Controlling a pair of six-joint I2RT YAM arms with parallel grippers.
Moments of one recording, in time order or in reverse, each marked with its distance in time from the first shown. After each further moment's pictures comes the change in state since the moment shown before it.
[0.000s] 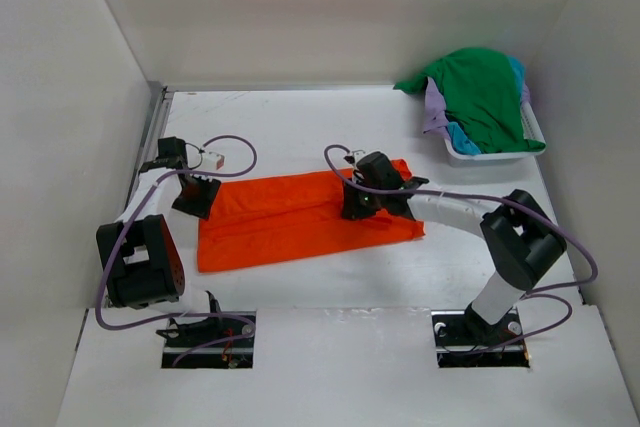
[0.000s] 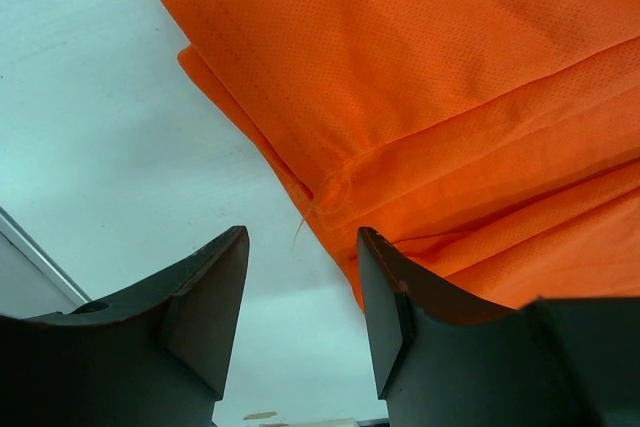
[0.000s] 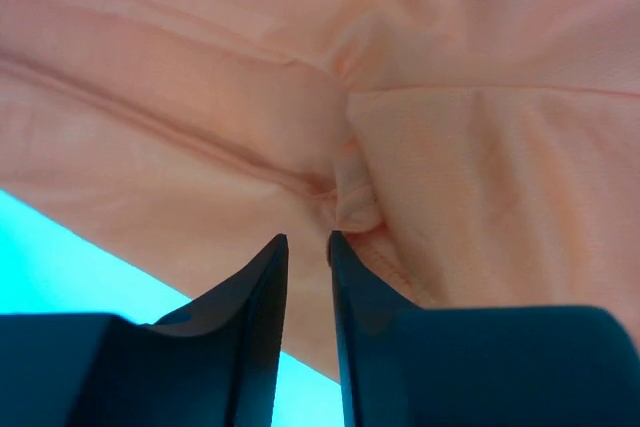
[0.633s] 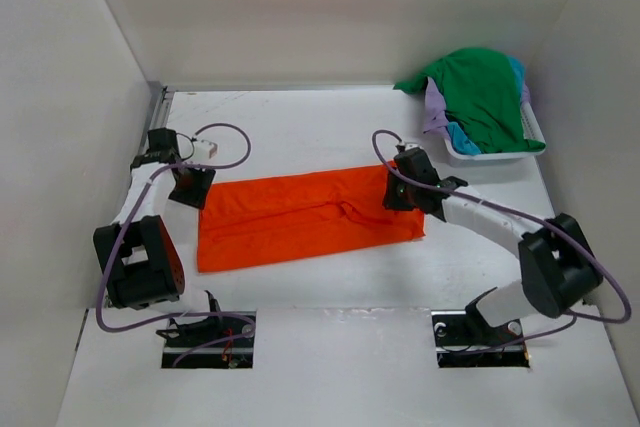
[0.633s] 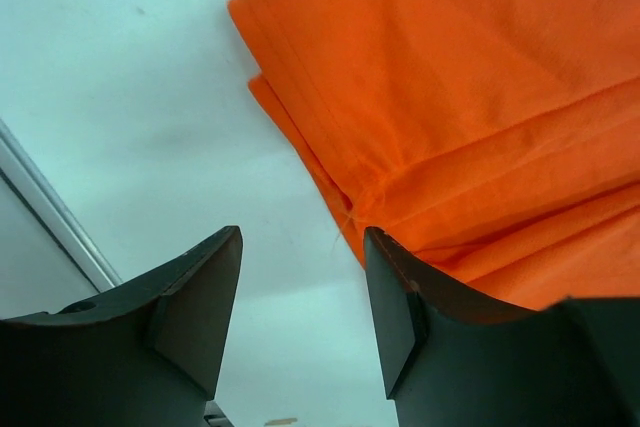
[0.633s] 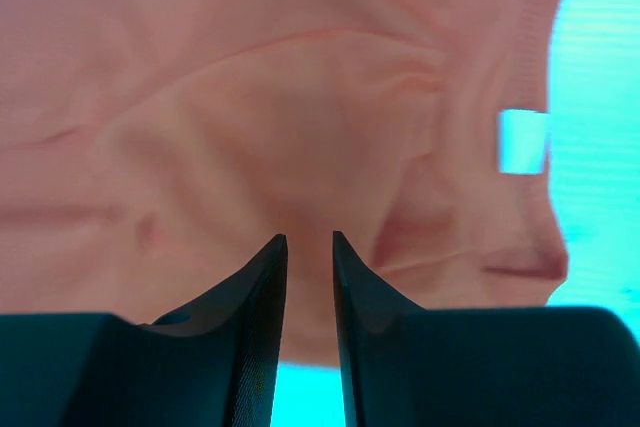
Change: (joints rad) left arm 0.033 0.000 0.074 -0.002 0.020 0.016; right arm -0.161 -0.237 -0.118 -0.130 0.213 0.105
